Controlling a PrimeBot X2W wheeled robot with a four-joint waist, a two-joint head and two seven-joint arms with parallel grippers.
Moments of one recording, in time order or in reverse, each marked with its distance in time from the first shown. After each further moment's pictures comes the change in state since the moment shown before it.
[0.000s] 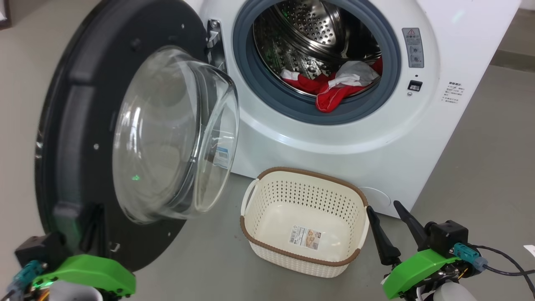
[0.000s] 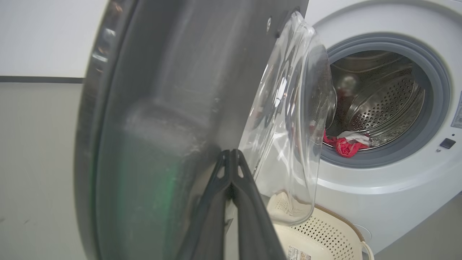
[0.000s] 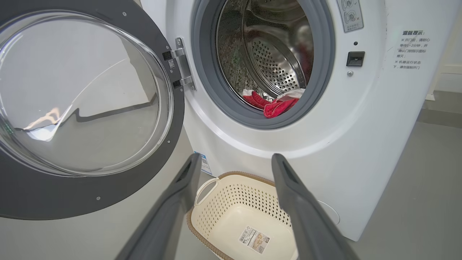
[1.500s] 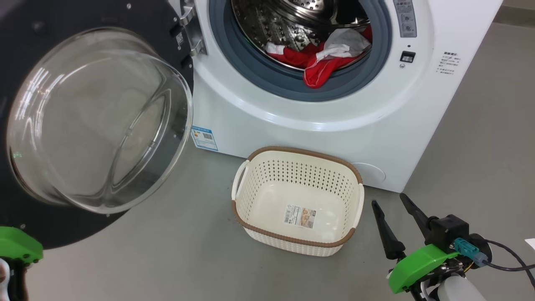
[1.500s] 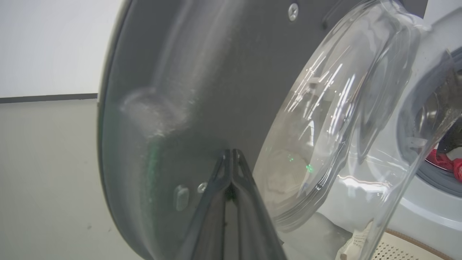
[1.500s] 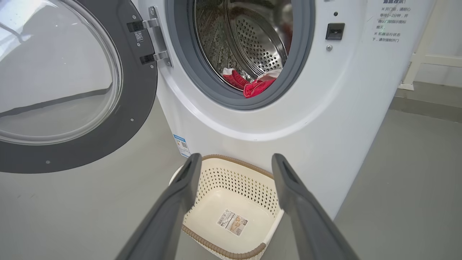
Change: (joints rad) left arm -0.314 0.197 0.135 0.581 -0.046 -0.142 -0.202; right arm -0.016 0.000 -0.046 -0.001 -0.124 0.000 0.000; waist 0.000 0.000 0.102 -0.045
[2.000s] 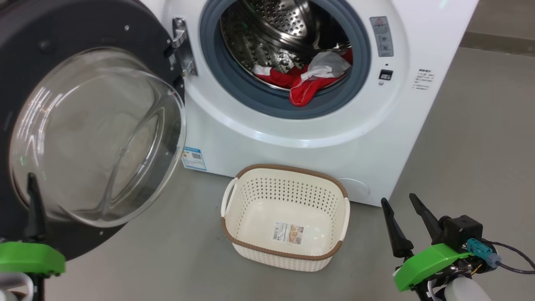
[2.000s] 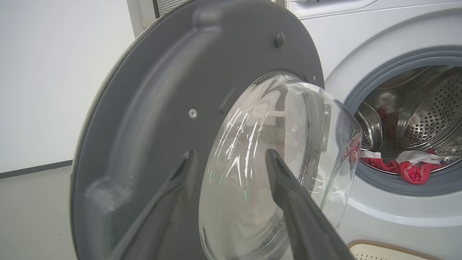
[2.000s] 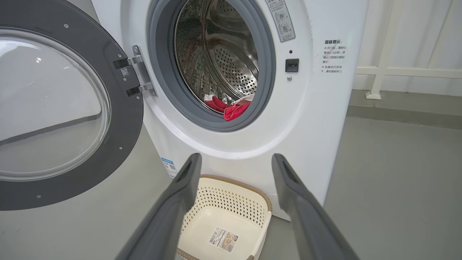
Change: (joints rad) left arm 0.191 -0.023 -0.002 -0.382 0.156 0.057 -0.009; right arm 0.010 0.001 -0.030 -0.010 0.070 0.000 0.000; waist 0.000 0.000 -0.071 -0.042
